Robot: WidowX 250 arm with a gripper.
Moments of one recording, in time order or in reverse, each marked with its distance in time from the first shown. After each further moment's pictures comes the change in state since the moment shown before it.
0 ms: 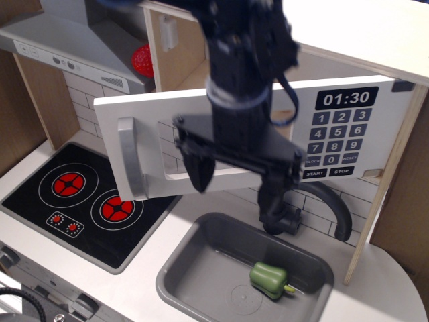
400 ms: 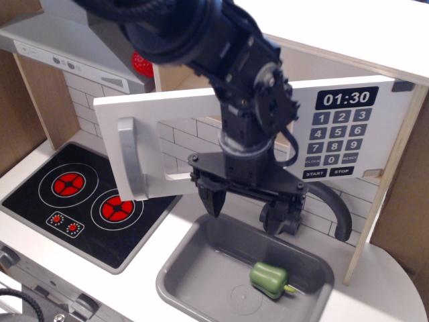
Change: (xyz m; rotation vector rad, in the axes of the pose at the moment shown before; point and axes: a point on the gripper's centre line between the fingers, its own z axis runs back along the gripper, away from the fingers) arm 0.011 0.002 -0.048 -0.009 -0.044 0.050
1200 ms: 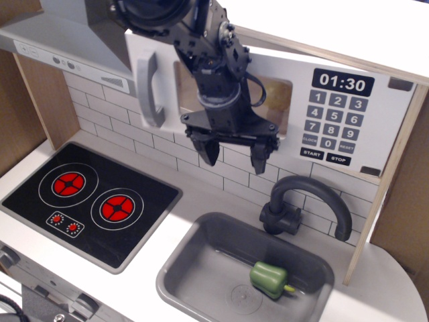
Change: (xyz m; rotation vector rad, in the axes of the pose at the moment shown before) arm 0.079 0.038 -0.026 -0.098 -0.089 0.041
